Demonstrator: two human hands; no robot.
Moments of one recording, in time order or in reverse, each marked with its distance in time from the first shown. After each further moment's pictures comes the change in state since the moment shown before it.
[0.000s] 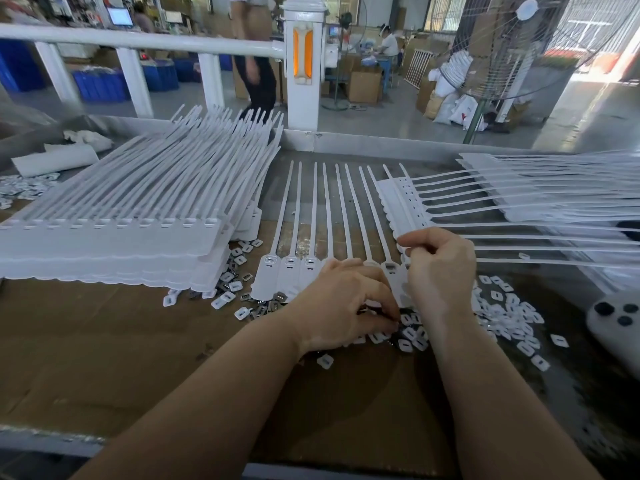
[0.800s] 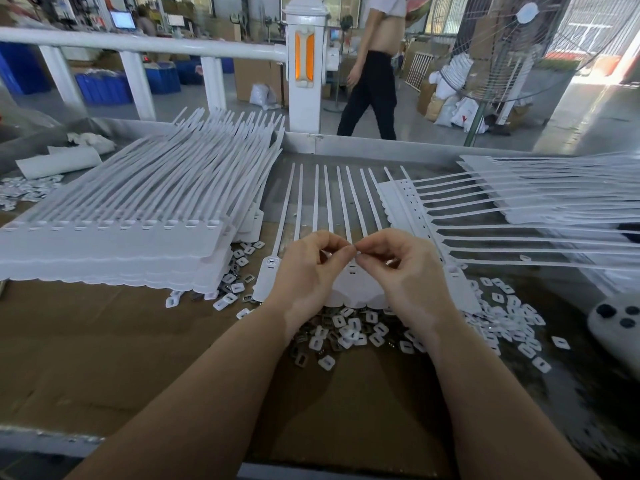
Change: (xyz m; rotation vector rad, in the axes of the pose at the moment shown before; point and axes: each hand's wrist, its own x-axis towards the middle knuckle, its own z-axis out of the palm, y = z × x) left_hand 0.000 -0.015 -0.008 -0.441 0.530 -0.427; right_hand -0.014 -0.017 0.002 0.099 -0.389 -0.311
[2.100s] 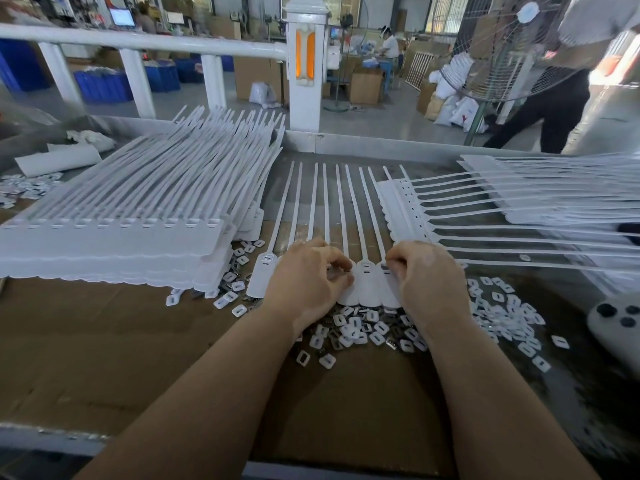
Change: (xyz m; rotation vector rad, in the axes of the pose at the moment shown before) left_hand -0.001 -0.006 0.000 0.506 -0.084 0.078; right_hand -0.001 0.019 -0.012 -0.783 0.043 -0.006
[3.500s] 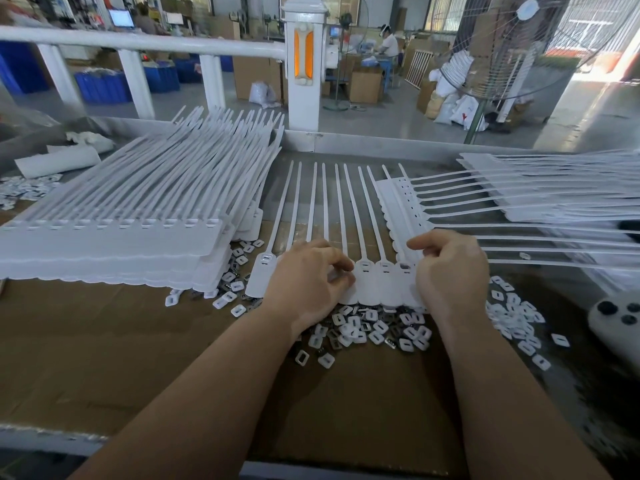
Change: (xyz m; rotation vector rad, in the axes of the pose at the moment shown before) left_hand -0.001 -0.004 0.001 0.006 -0.001 0.067; right_hand 0.004 0.001 -0.008 0.309 0.181 0.391
